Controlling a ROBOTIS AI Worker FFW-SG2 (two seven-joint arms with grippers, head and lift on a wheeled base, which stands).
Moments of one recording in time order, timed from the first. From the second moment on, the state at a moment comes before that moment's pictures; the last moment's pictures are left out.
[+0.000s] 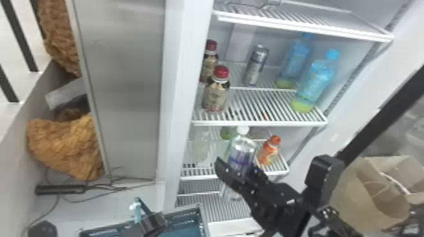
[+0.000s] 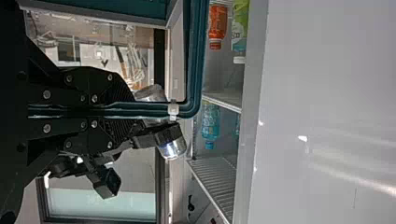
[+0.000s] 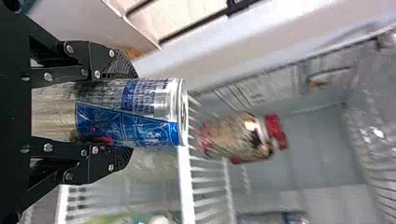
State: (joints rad) left arm 0.33 0.08 0.12 -1.68 1.25 1.19 -0.67; right arm 0.65 -0.17 -0.09 -2.50 -0.42 0.65 0.18
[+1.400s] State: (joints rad) left arm 0.33 0.07 0.12 -1.68 1.24 1.19 -0.67; right arm 0.70 -0.16 -0.04 -2.43 -0.43 0.96 0.37
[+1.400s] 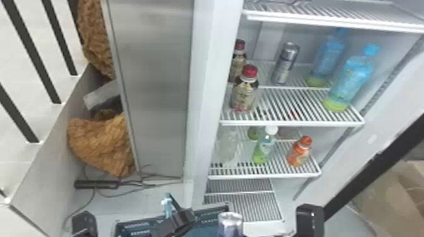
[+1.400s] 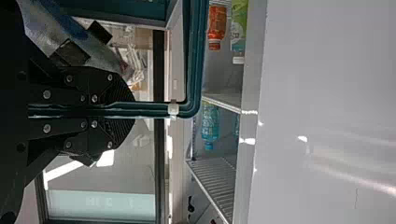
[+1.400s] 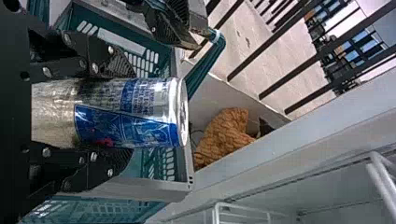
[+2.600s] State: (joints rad) left arm 0.33 0.07 0.12 -1.68 1.25 1.19 -0.67; right arm 0.62 -0.08 -0.27 -2.35 -0.38 0.38 0.32
